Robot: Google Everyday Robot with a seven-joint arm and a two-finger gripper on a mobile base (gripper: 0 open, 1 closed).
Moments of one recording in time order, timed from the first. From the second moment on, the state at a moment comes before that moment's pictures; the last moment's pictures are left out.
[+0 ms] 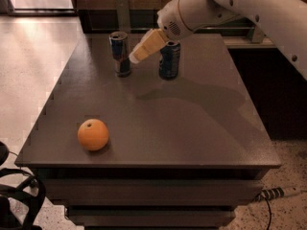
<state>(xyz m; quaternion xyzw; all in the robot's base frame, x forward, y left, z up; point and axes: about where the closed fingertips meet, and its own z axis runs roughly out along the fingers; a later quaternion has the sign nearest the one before) 0.677 0.004 0.949 -0.52 0.72 0.17 0.43</state>
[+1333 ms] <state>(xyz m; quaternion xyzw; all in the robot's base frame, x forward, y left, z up) 0.724 0.079 0.894 -0.48 0.70 0.27 0.45</state>
